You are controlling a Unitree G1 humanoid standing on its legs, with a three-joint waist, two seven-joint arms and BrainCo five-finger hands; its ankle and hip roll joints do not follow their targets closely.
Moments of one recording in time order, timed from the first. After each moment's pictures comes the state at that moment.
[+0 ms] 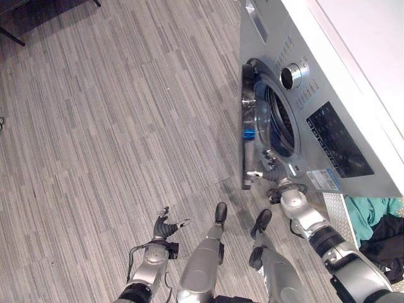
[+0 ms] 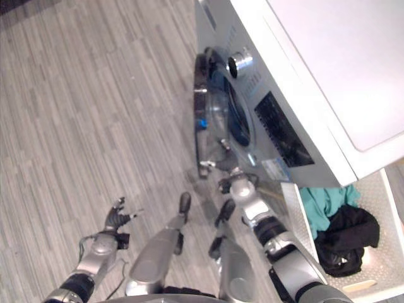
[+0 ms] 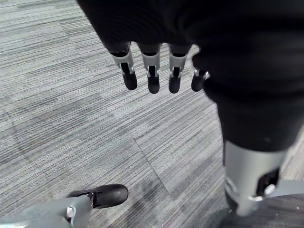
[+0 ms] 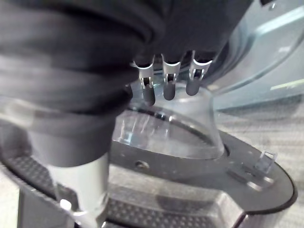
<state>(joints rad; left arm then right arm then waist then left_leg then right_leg) -0.09 0.28 -0.24 0.73 -0.20 -0.12 0.17 -0.51 -0.28 0.52 0.51 0.18 -0.04 -0.25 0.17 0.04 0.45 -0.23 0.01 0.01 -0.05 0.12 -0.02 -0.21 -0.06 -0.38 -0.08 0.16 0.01</state>
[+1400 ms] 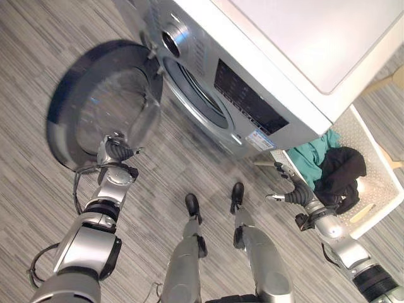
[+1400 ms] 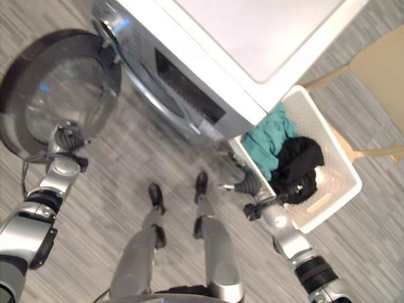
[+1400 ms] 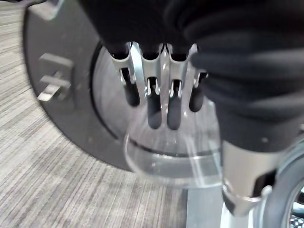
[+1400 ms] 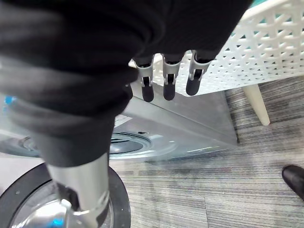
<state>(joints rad) -0.74 0.62 -0.24 1.09 -0.06 -0.09 0.32 -0.13 -0.57 0.36 0.11 0.10 -0.17 -0.10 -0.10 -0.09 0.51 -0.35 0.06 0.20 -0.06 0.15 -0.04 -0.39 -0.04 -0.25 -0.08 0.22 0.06</state>
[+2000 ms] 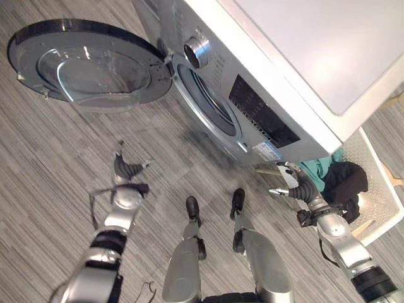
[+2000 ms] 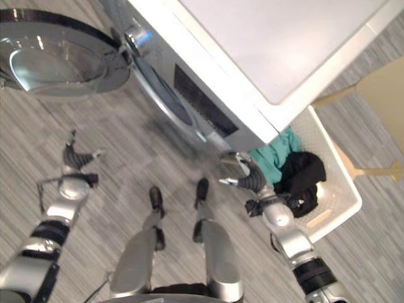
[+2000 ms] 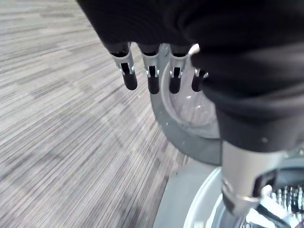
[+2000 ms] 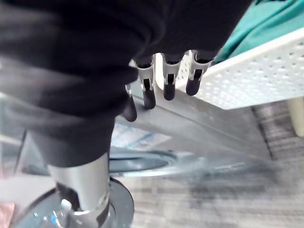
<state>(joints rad) -0.29 0.42 -0.12 0.65 -0.07 -0.11 0.34 -0.10 -0.49 0.24 0.09 0.09 -0.15 -0.13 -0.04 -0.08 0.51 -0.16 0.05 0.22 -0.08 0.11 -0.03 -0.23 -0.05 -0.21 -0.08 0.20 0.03</state>
